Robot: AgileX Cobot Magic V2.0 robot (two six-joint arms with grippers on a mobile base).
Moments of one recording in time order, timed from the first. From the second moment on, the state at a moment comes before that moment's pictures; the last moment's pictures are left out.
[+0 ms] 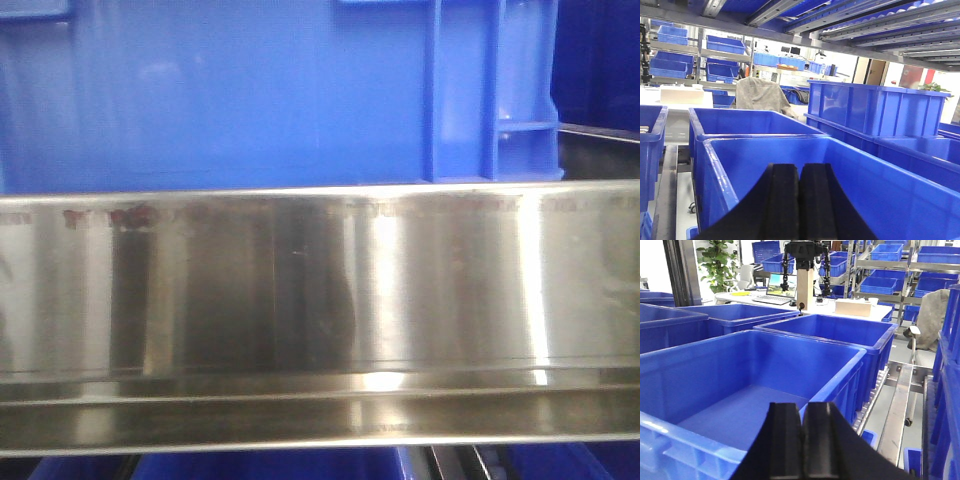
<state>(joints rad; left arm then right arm) -0.40 0.52 -0.71 0.28 0.14 -0.42 0.89 0.61 -0.83 -0.54 0.40 0.52</state>
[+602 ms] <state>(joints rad) -0.40 0.52 -0.71 0.28 0.14 -0.42 0.89 0.61 -0.83 -0.54 0.40 0.52</state>
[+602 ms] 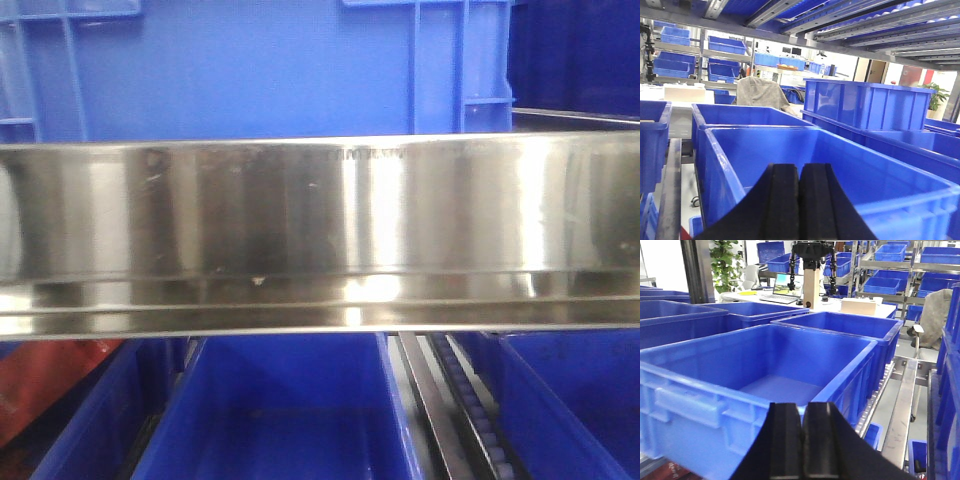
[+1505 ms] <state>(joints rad) -0.40 0.51 -0.71 0.28 0.14 -0.42 0.89 0.61 -0.83 -0.54 0.40 0.52</state>
